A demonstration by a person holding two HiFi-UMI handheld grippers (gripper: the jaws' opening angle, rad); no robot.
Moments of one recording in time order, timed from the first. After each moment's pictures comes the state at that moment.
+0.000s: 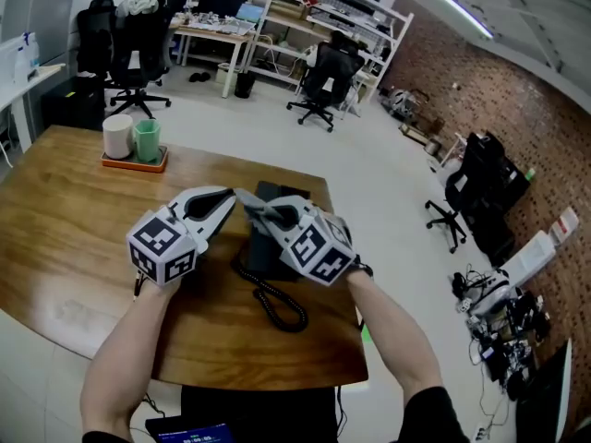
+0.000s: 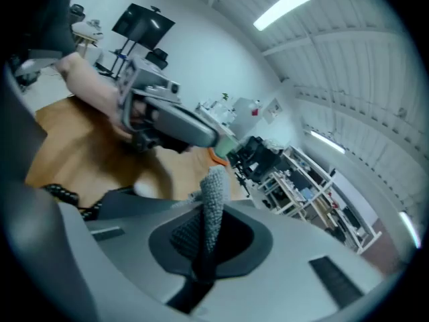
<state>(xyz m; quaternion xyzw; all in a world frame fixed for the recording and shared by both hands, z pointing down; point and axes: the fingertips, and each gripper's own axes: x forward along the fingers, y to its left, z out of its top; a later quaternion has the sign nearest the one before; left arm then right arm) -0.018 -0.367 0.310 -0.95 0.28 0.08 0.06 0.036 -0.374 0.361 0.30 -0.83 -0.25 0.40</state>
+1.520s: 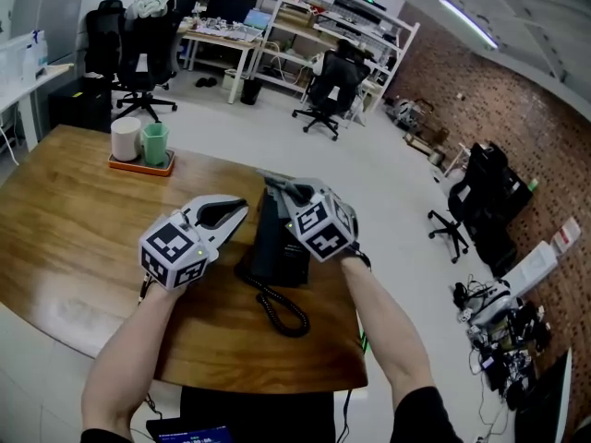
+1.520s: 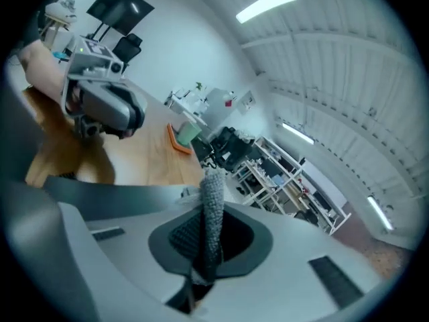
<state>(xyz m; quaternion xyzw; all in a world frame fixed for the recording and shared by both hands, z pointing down) -0.007 -0.361 0.316 -0.96 0.27 0.06 0.08 0.074 -0.447 0.332 0.43 -0.78 -0.24 0.38</state>
